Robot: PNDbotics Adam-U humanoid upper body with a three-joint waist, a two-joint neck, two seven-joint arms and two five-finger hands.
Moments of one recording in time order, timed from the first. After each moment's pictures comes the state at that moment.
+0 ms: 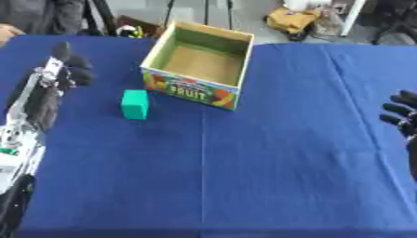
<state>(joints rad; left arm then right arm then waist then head) -0.32 0.43 0.01 -1.64 0.16 0.06 -0.11 -0.12 -0.31 -0.03 -1.64 -0.25 -0.19 -0.11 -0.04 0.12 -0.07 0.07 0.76</state>
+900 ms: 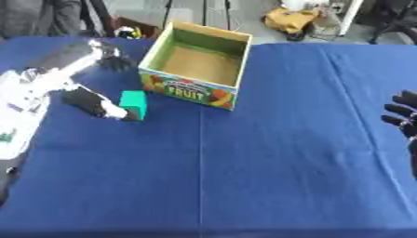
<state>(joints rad) -0.50 0.54 -0.12 -1.63 -0.77 -0.09 -0.56 -0.12 -0.32 -0.02 -1.64 -0.25 -0.19 -0.11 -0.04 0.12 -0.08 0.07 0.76</state>
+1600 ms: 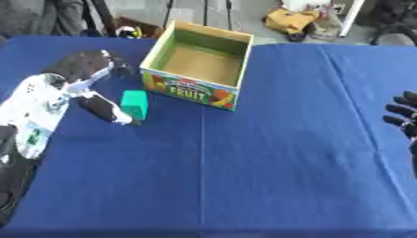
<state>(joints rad) -0.54 0.48 -0.16 -1.52 -1.03 -0.04 -0.46 -0.12 -0.32 -0.02 -1.64 -0.25 -0.19 -0.10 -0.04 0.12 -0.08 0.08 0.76</state>
